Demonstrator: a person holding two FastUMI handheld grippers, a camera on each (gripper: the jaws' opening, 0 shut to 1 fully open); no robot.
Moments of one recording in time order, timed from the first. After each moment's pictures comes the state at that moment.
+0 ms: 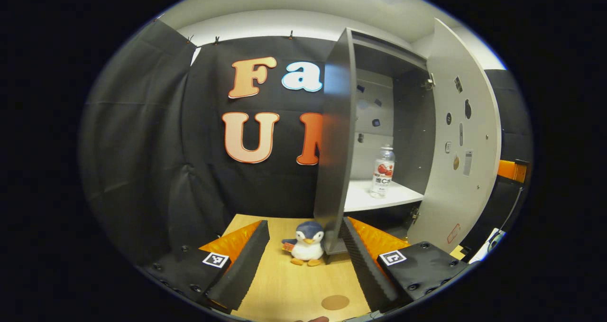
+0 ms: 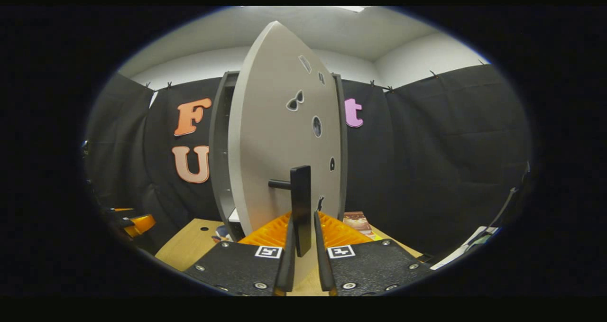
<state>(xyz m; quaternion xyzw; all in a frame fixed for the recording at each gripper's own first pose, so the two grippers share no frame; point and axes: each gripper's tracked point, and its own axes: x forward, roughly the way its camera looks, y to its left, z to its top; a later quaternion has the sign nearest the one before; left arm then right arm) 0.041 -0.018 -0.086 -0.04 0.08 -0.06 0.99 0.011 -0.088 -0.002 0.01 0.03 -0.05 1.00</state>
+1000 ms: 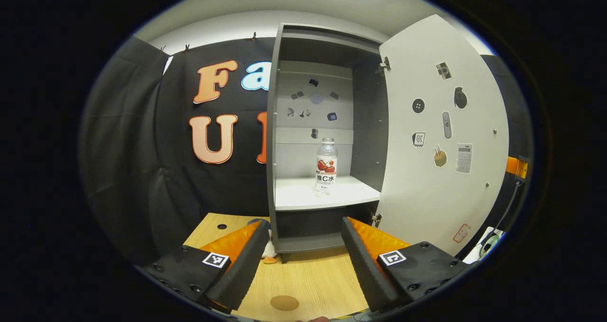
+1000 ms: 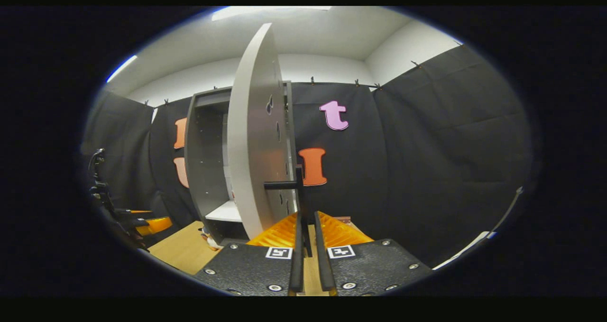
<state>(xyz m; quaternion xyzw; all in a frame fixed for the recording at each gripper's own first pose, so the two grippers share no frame) 0.027 -0.194 -0.081 -0.01 0.09 -0.08 0.99 -0.017 -0.265 -0.005 0.04 0.00 0.00 1.00</state>
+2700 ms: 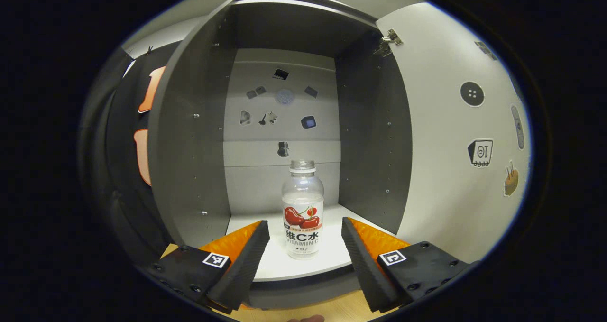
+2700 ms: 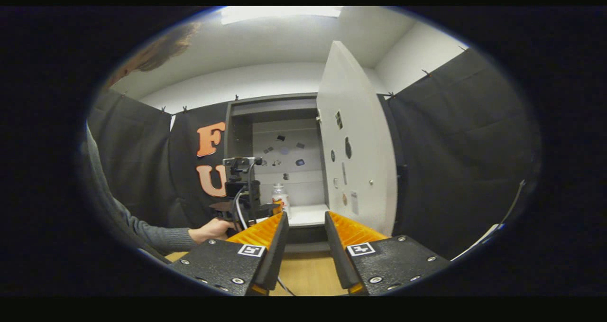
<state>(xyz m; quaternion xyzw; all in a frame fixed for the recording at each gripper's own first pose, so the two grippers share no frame) 0.280 -0.293 -0.079 0.00 0.04 -0.17 0.98 -0.058 -0.120 0.001 0.06 -0.02 0.02 1.00</state>
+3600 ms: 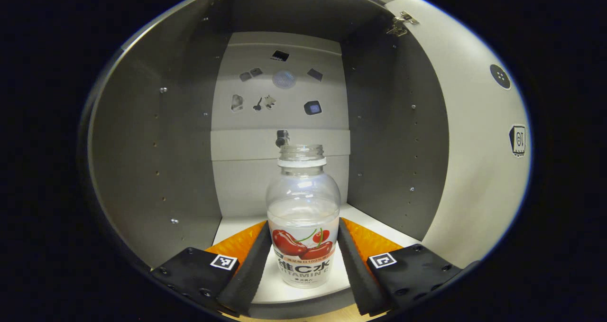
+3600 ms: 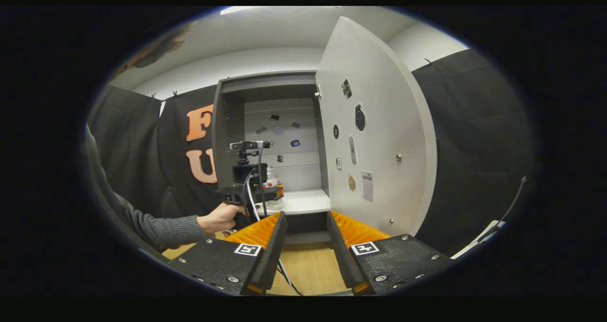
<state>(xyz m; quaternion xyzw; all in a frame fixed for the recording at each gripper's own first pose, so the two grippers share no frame) 0.323 -0.296 -0.097 0.01 0.04 -0.16 0.99 -0.023 -0.129 -0.031 0.04 0.03 0.01 1.00</state>
